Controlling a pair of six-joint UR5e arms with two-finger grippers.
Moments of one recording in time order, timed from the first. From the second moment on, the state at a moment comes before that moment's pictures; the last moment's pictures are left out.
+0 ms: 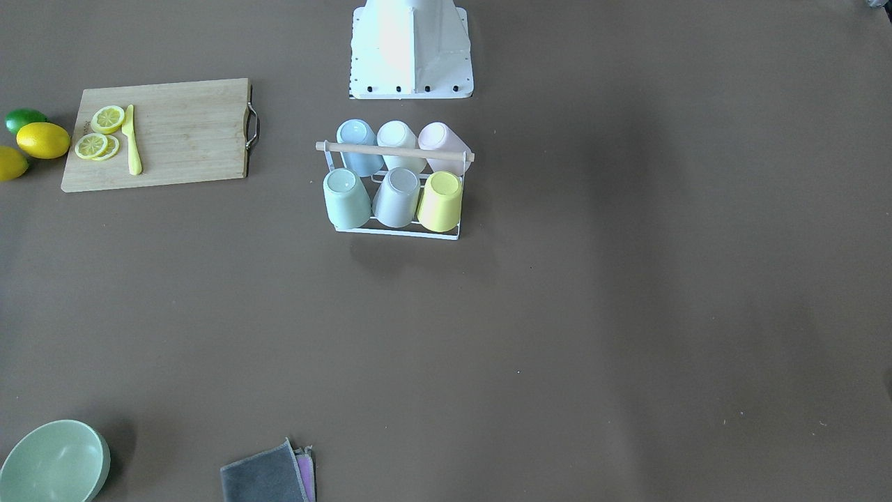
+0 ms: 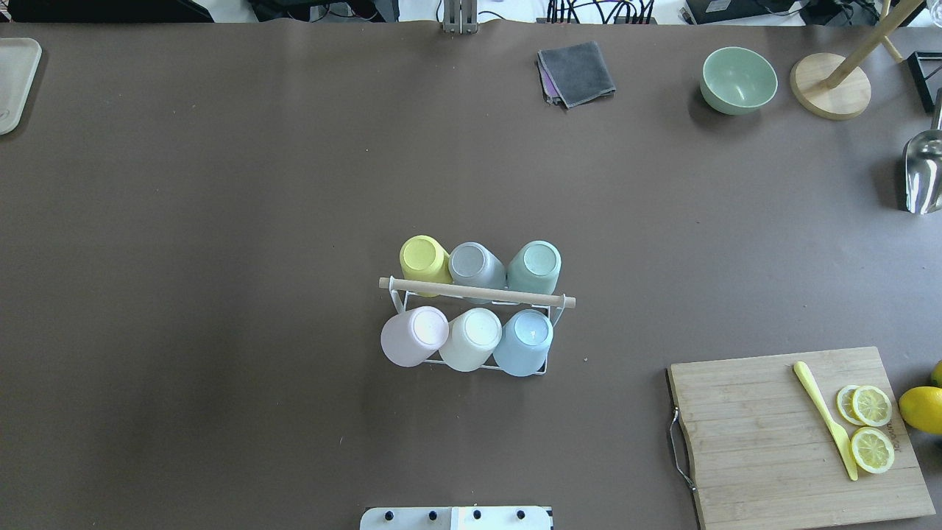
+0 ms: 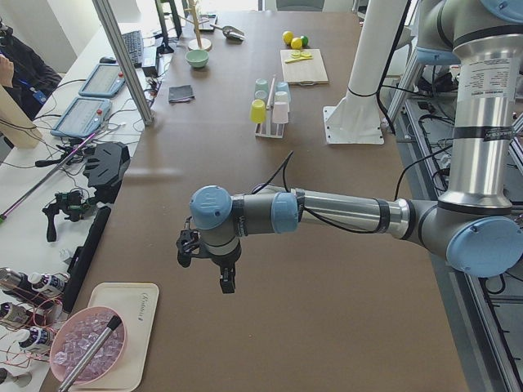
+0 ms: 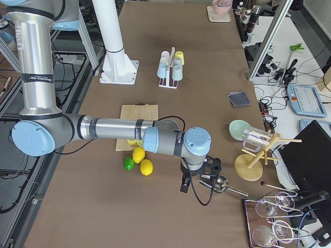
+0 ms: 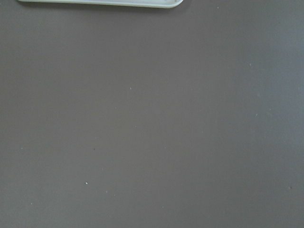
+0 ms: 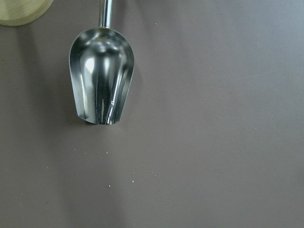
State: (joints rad) left arm -1.62 -1.56 -1.69 -1.39 -2.34 0.02; right arm 1.68 -1.54 1.57 -1.68 2.32 0.12
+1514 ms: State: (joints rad) left arm -1.59 -1.49 -1.69 -1.59 -2.31 0.10; right arm 1.68 -1.56 1.62 -1.69 2.34 0.13
